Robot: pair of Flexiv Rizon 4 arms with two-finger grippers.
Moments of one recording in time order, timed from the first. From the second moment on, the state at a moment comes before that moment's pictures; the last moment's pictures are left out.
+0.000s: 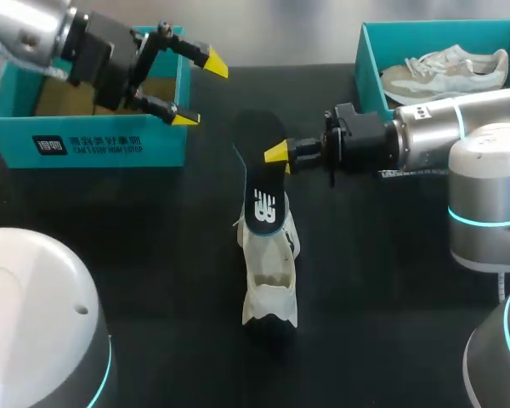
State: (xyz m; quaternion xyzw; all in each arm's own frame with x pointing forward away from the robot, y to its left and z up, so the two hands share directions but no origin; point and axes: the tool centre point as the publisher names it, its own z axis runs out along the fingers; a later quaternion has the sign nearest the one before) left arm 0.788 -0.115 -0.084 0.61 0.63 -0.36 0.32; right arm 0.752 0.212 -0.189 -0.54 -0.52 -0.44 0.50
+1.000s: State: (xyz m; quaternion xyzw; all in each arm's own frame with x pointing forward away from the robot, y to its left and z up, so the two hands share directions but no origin) left arm 0.817 -0.173 -0.060 0.69 0.66 -0.24 0.14; right arm 0.752 0.213 -0.191 -0.54 -0.52 -0.44 0.50
